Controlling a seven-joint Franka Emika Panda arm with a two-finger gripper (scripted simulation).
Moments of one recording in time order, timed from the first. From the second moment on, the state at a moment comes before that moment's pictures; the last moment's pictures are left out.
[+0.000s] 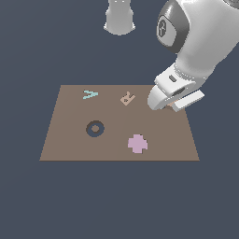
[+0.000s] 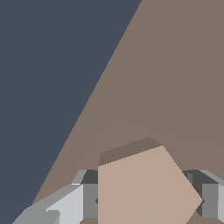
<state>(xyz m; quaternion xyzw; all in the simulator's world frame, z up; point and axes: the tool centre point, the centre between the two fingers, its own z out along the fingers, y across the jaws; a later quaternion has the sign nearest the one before) -0.050 0.183 0.039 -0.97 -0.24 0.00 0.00</state>
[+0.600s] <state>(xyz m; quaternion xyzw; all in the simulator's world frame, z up) -0.069 0.167 0.040 -0.91 -0.41 0.00 0.00</state>
